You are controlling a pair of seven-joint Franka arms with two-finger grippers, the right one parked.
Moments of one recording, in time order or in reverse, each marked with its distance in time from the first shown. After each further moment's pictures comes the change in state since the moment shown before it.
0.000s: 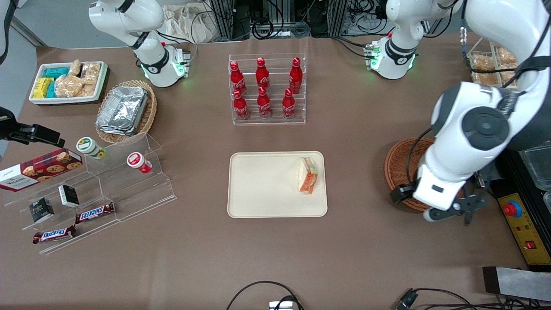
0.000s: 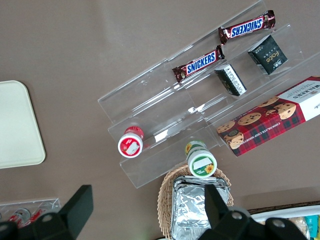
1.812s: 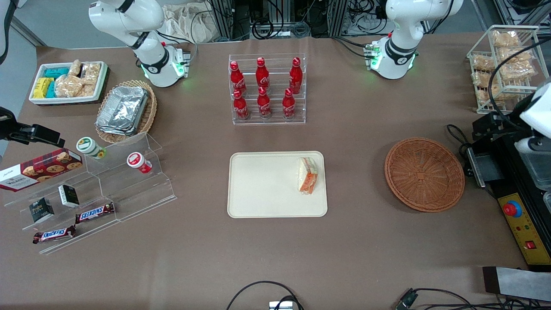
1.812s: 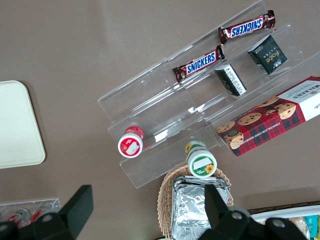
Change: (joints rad) arm -0.096 -0.361 0.411 -0.108 -0.239 -0.310 0.650
